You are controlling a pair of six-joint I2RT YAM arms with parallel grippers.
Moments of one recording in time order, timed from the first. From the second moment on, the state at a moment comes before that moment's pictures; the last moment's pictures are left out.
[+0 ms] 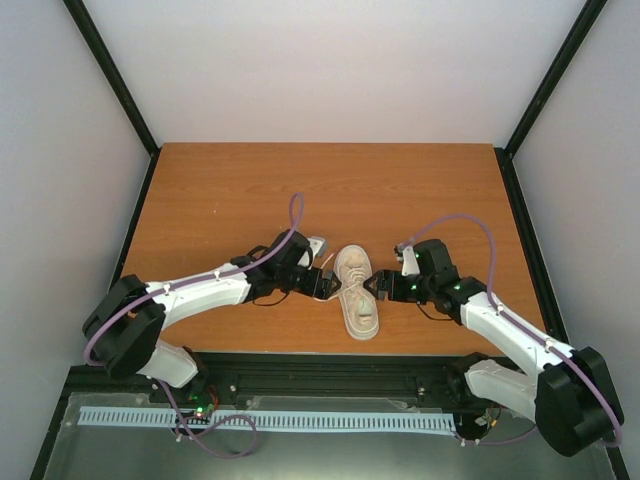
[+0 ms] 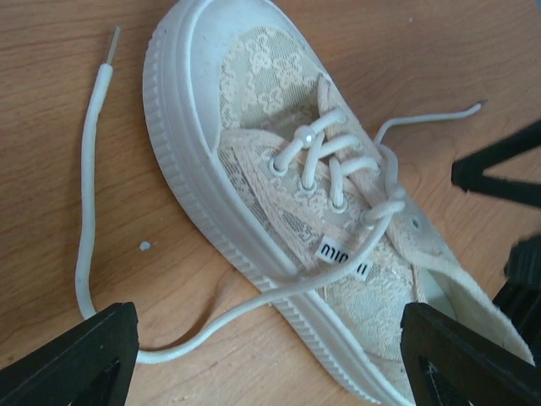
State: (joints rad) left arm -0.80 1.45 0.81 -0.19 0.23 -0.52; right arm 0.44 1.05 0.52 -0.32 -0.43 0.50
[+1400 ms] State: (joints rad) left arm -0.74 1.80 1.01 -0.34 -0.29 -0.53; right arm 0.59 1.30 0.57 -0.23 -0.20 0.66
